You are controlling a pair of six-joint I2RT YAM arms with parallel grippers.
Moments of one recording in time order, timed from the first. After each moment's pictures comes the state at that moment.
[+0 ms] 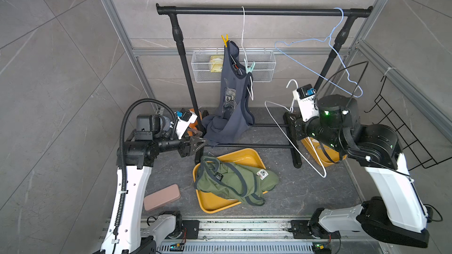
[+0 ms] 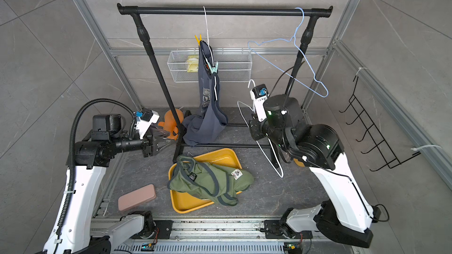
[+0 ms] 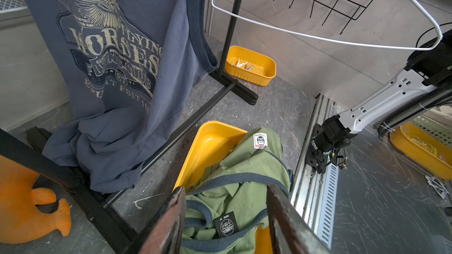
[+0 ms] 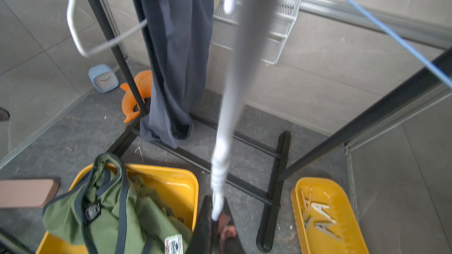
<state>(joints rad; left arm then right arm) -0.06 1.09 1.46 -1.09 0.95 0.39 0.79 1.39 2.17 -1.25 0.42 0.08</state>
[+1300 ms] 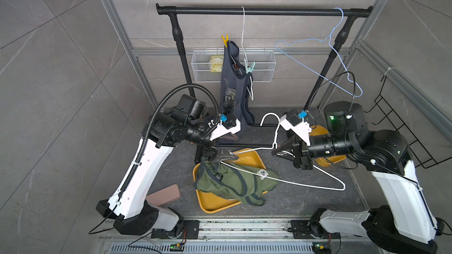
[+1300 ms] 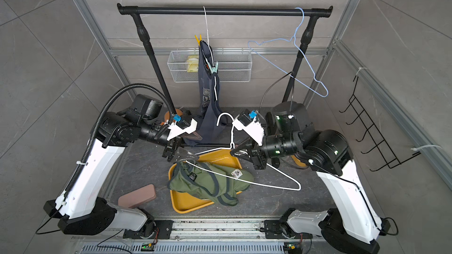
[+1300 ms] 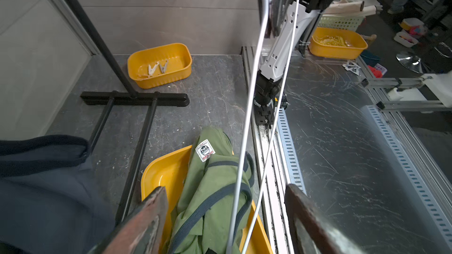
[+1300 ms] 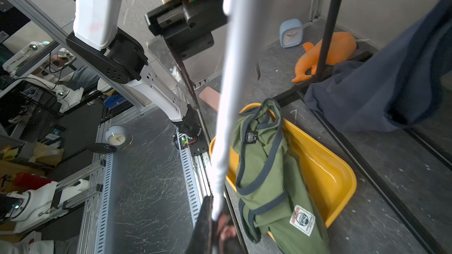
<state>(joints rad) -0.62 1.43 2.00 -1.46 0.87 0.75 0.70 1.28 2.01 -1.34 -0.62 -0.06</state>
